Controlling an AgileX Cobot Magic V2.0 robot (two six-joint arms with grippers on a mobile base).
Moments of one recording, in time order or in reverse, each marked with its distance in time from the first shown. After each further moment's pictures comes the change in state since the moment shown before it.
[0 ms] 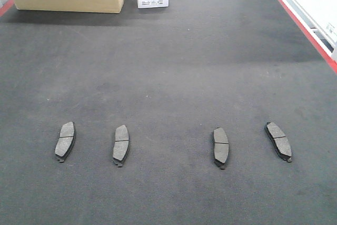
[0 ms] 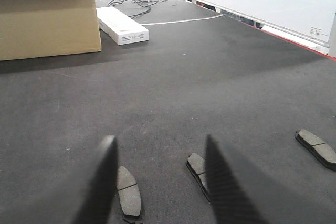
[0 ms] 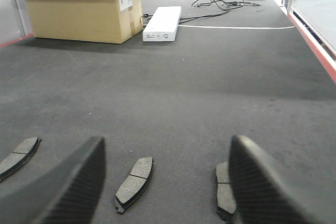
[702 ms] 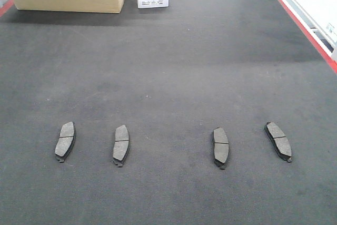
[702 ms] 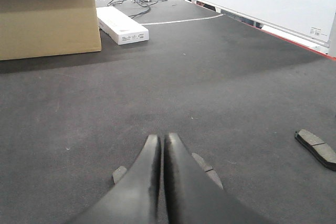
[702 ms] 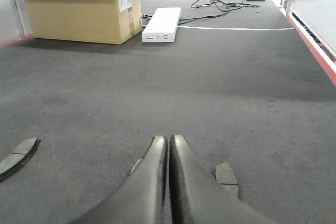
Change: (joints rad) left arm 0.000 0.000 0.000 0.000 0.001 0.000; right arm 0.000 -0.002 0.000 -0.002 0.000 0.000
